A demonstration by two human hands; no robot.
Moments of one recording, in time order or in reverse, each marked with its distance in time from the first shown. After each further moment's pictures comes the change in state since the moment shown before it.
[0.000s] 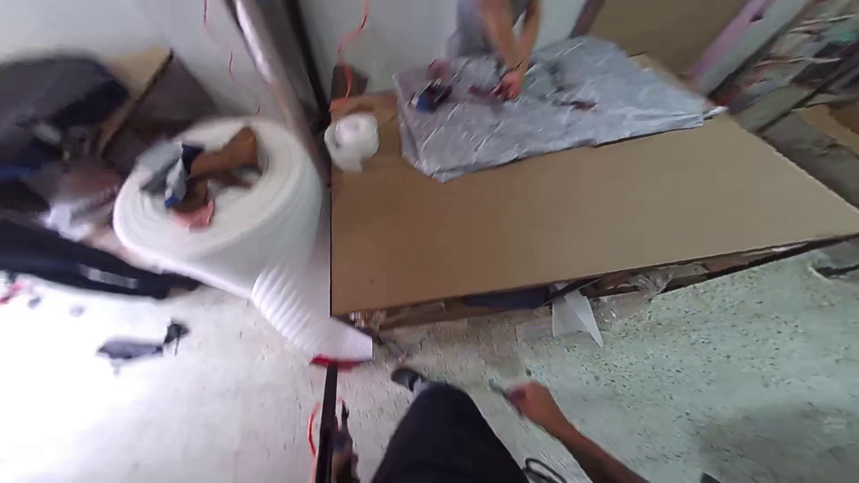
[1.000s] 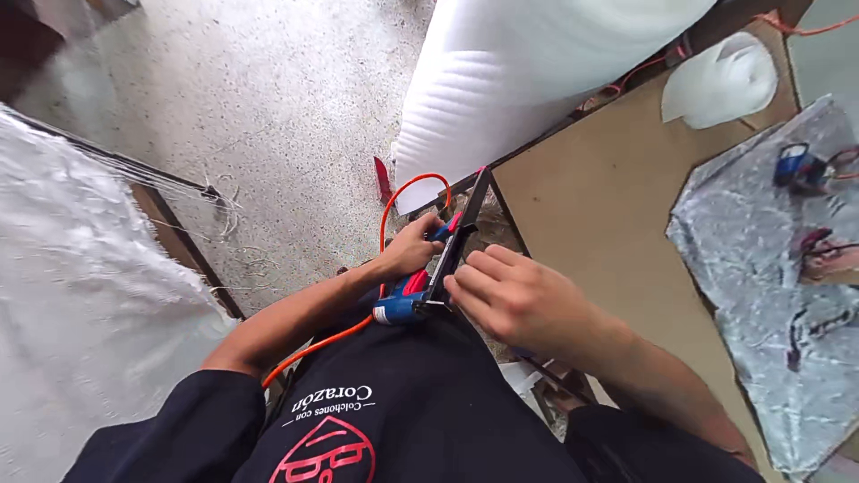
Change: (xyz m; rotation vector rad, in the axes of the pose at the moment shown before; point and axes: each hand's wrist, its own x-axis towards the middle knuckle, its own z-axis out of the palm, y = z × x) left_hand -0.047 0.035 0.013 -0.071 -0.021 0.364; right_hand -0.153 -0.430 -0.010 -0.965 -0.466 -2.148
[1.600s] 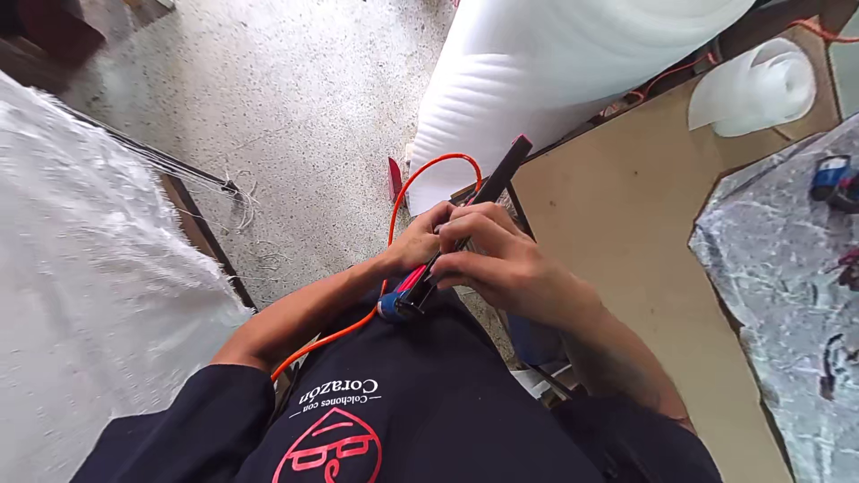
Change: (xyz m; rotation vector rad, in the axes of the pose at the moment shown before) left_hand -0.022 0.017 -0.011 -0.287 -0.048 0.278; right_hand 0.024 0.023 0.025 0.402 0.263 0.003
